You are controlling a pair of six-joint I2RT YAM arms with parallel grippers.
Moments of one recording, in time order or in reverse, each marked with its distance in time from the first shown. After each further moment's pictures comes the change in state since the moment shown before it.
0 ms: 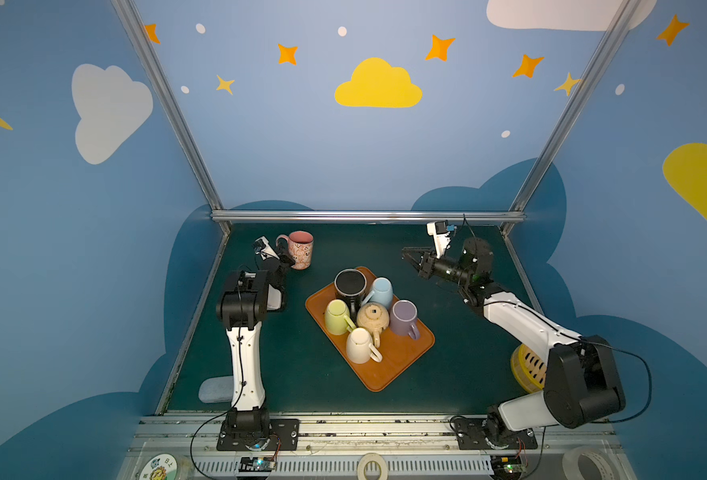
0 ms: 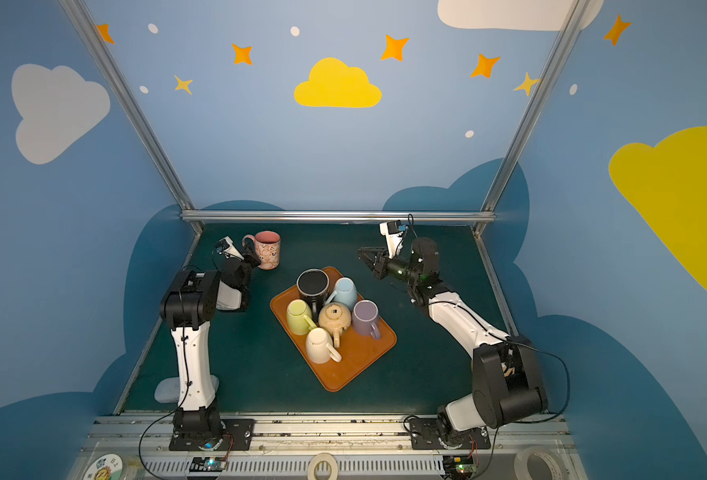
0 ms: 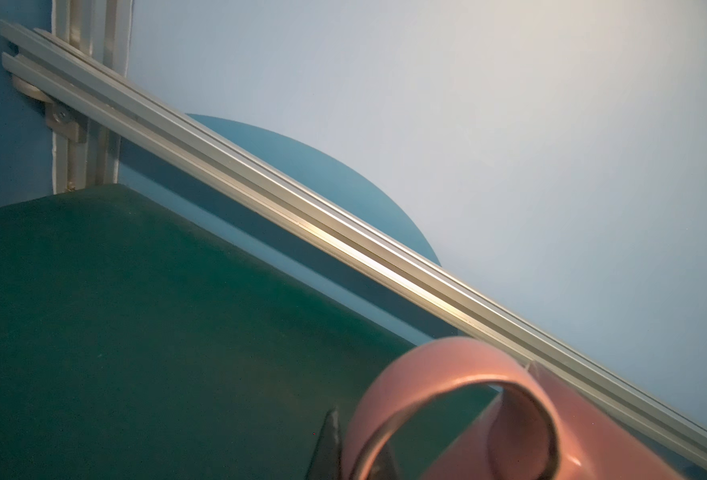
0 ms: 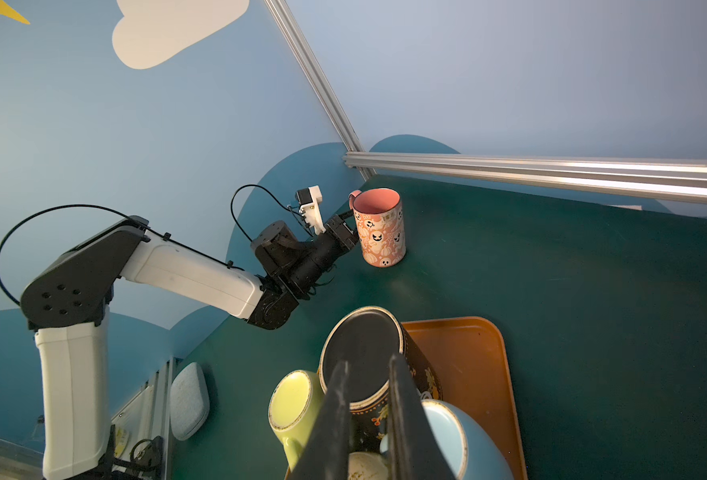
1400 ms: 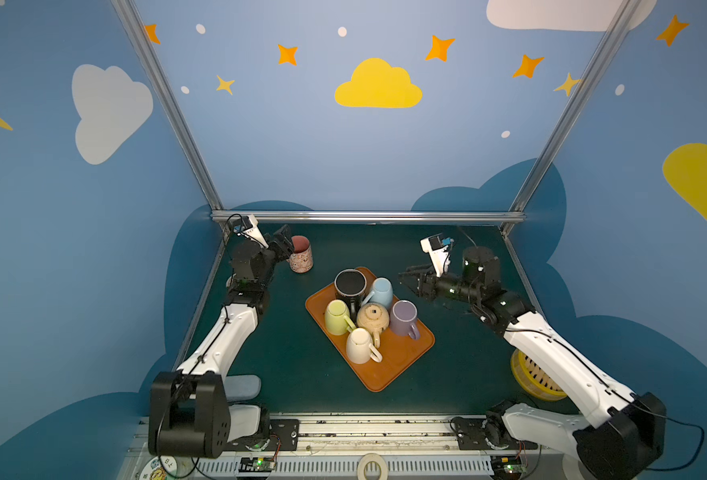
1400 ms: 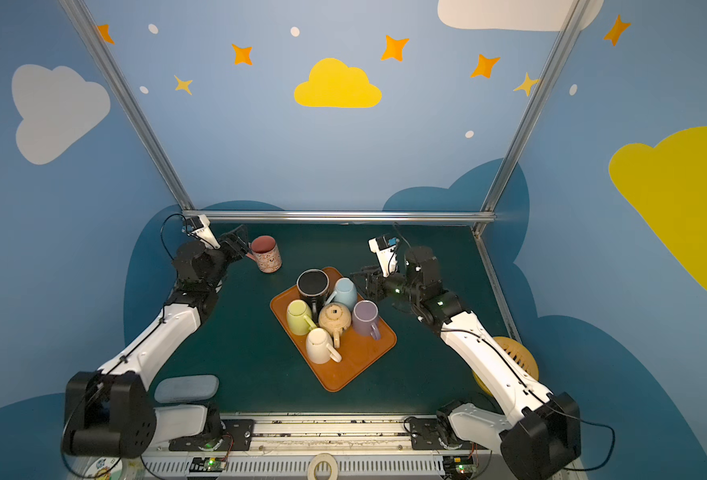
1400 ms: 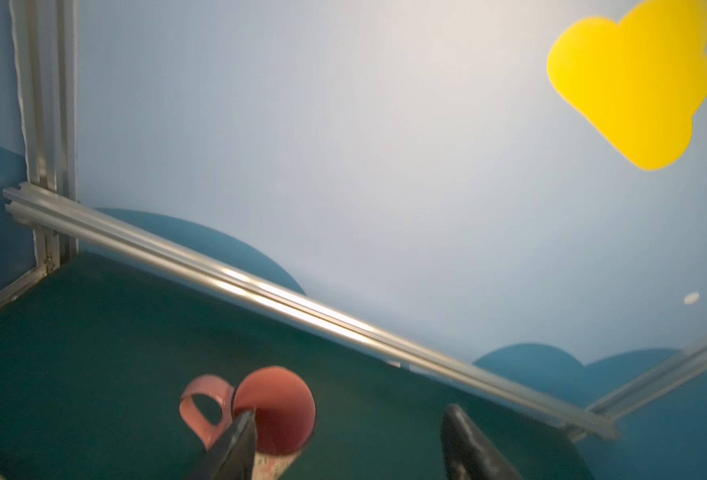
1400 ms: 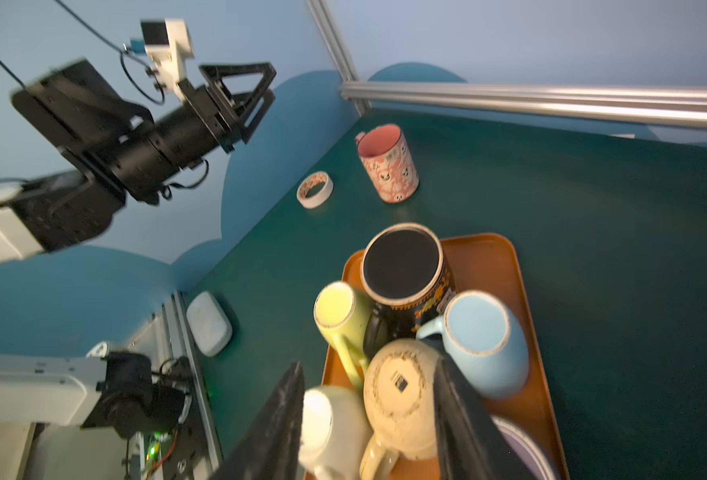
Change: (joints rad) left arm -0.088 -1.059 -0.200 -0.979 0.127 -0.002; right arm 0.203 -0.312 0.052 -0.638 0.217 -0.158
